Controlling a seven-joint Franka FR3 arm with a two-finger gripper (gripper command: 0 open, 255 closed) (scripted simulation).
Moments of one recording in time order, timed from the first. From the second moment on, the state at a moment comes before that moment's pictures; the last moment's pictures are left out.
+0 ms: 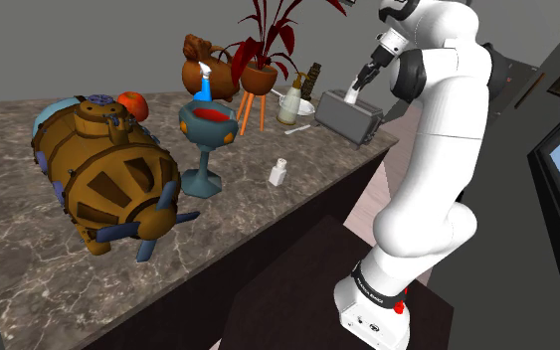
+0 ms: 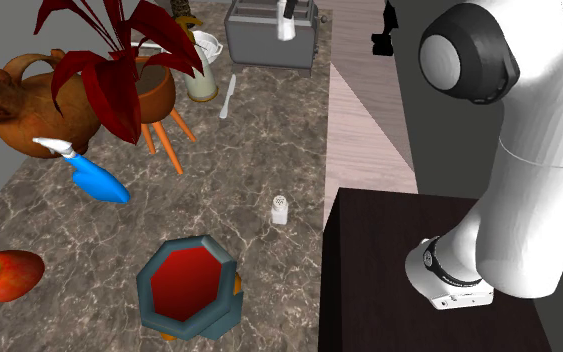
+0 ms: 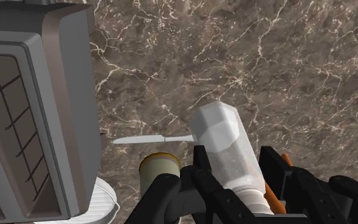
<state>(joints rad) -0.47 0.43 -0.66 -1.19 0.53 1.54 -1.09</state>
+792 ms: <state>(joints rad) -0.42 0.40 -0.66 -1.39 0.52 1.70 -1.14</state>
